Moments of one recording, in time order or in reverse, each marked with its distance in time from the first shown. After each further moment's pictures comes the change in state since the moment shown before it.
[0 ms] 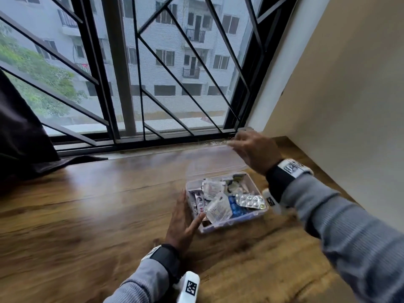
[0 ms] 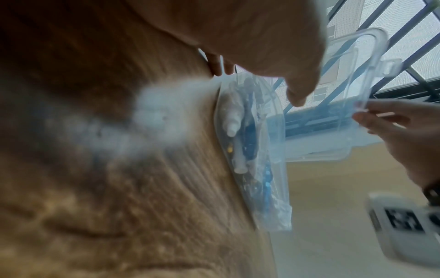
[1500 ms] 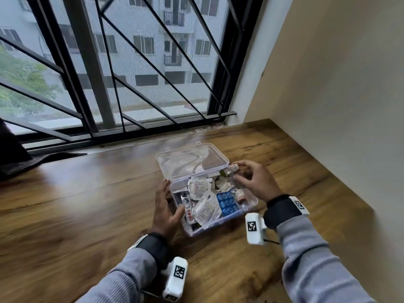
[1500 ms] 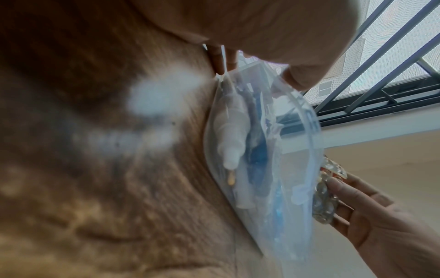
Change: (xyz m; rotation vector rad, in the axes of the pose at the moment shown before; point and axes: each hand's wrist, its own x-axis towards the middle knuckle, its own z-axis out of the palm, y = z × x) left_hand 0.002 -0.014 -0.004 -0.127 0.023 -0.014; right_hand -0.119 -0.025 0.040 0.835 -0.190 0.757
